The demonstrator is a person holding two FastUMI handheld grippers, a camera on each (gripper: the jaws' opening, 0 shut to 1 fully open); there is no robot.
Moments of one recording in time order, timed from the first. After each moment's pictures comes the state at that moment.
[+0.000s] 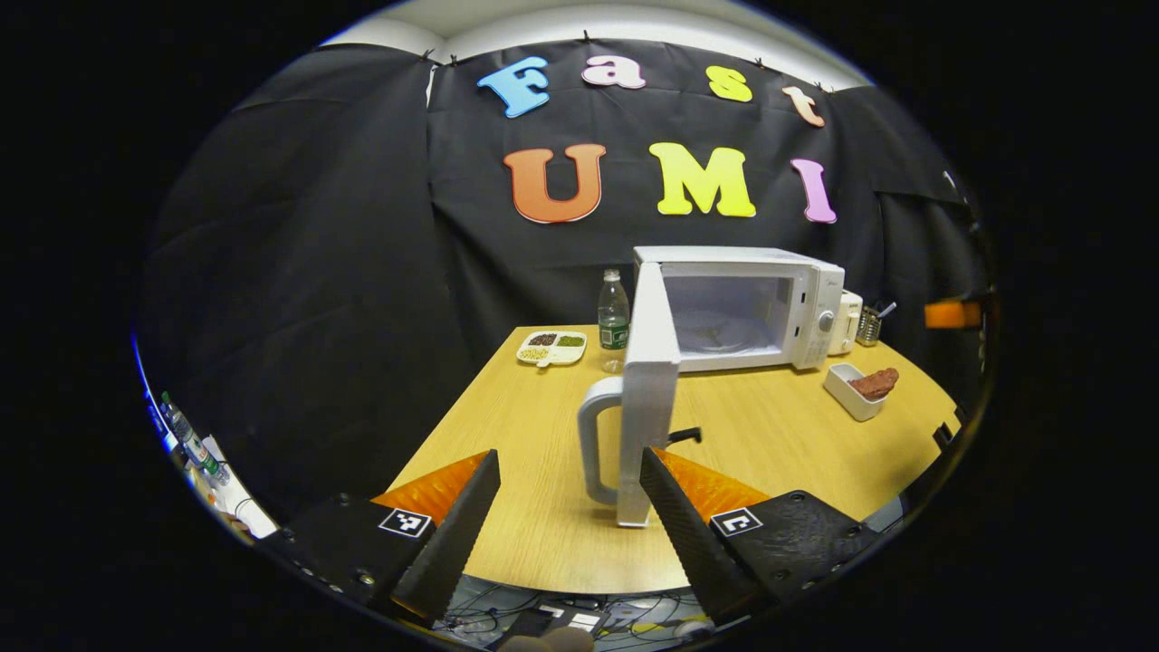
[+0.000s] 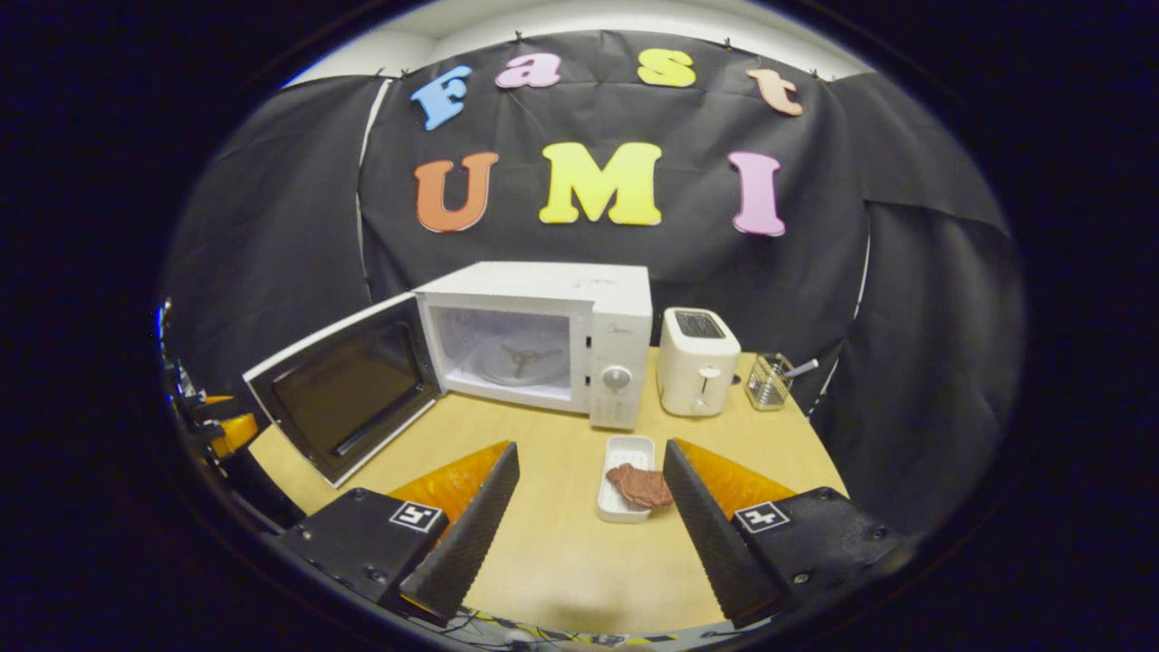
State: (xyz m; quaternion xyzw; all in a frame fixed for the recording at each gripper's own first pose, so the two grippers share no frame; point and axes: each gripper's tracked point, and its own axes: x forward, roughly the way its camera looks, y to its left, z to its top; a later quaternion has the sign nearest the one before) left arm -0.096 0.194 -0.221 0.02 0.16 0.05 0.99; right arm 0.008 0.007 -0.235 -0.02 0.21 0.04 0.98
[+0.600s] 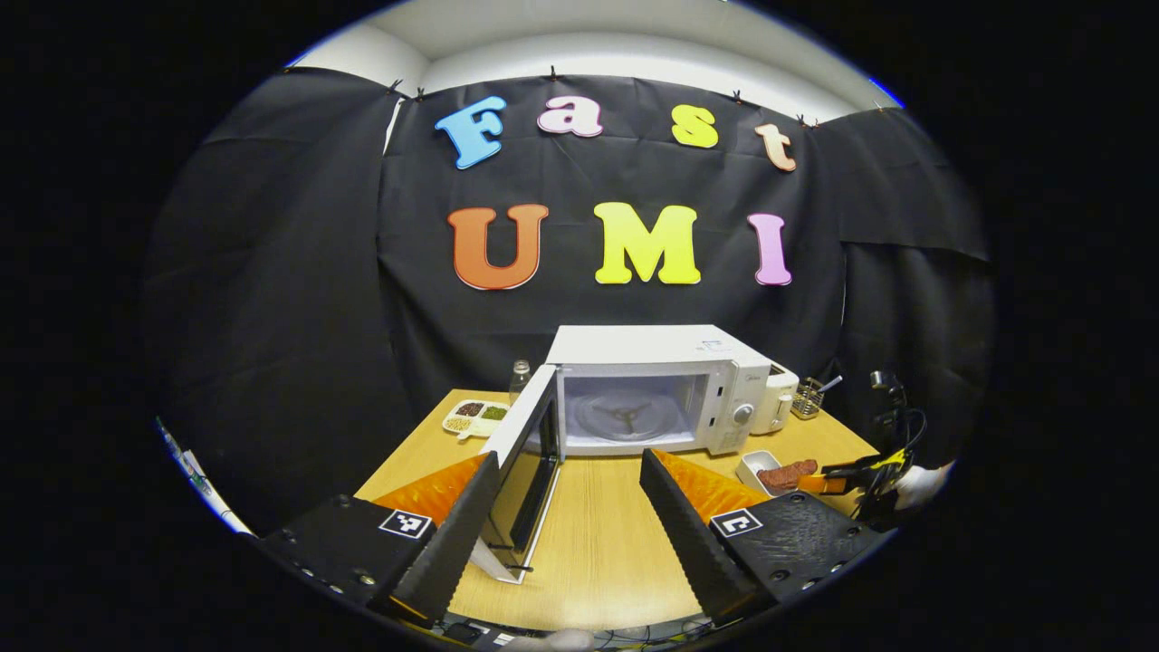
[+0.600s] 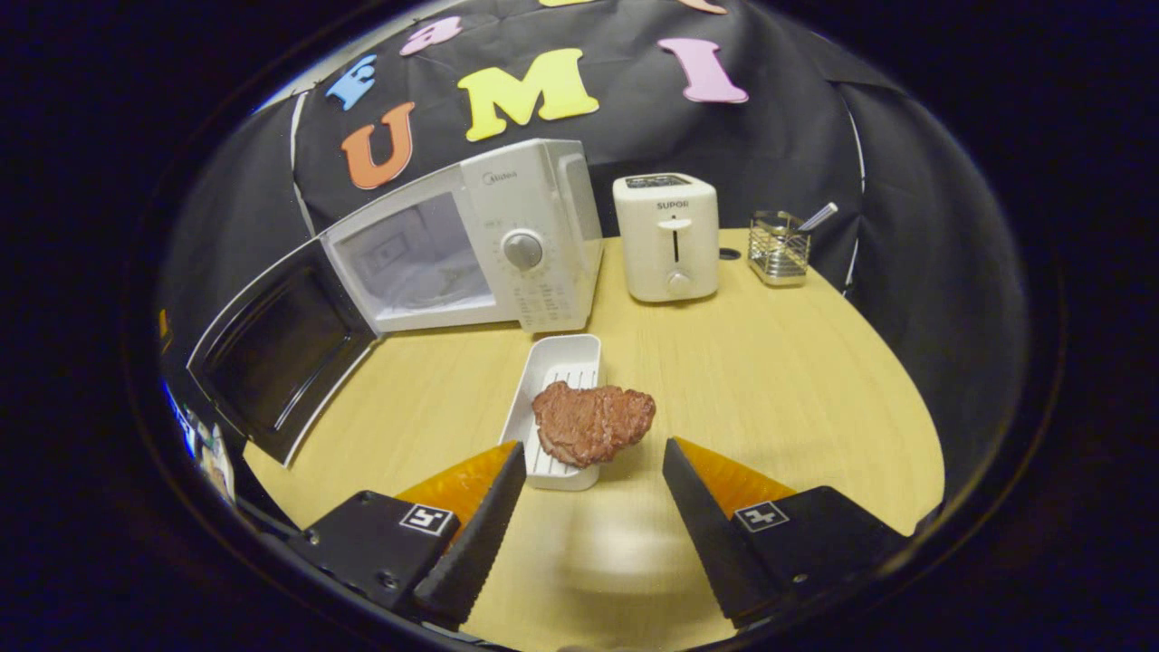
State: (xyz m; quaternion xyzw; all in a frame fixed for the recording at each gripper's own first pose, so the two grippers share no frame) left arm -0.048 0.061 -0.104 0.00 0.10 0.00 1.00; right arm 0.086 -0.057 -0.377 0.09 0.32 0.07 0.94
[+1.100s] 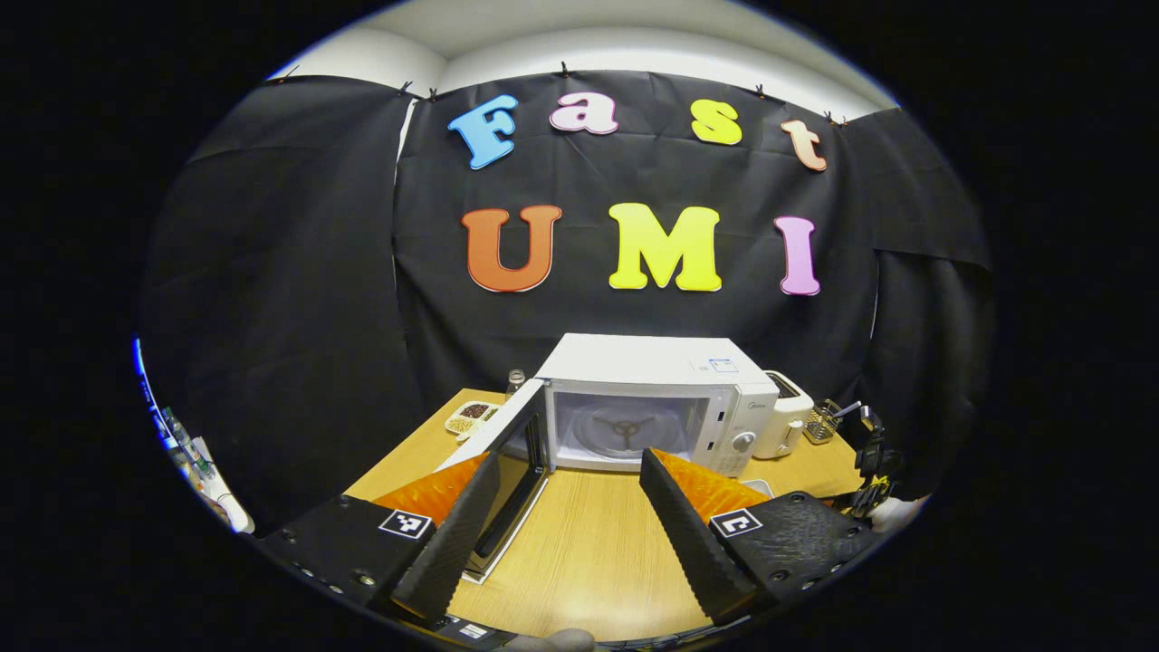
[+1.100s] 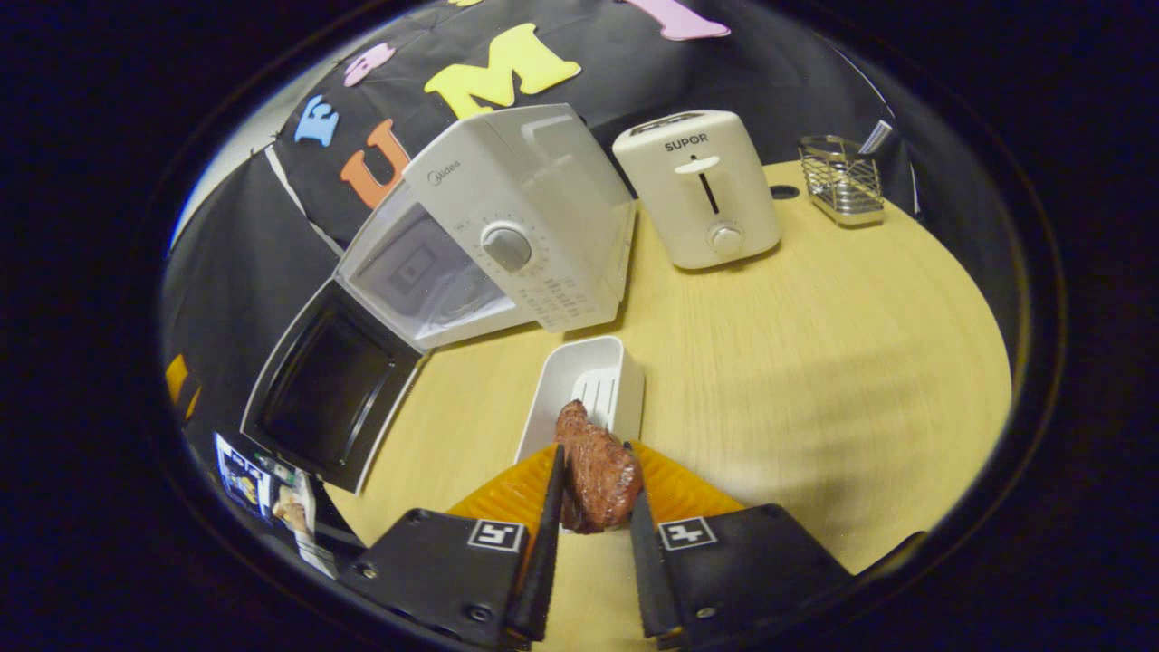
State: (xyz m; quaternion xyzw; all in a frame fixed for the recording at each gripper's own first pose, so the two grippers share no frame) left arm -0.025 0.016 -0.088 -0.01 0.11 0.07 0.99; right arm 0.122 -0.040 -0.384 0.20 0.37 0.18 0.89
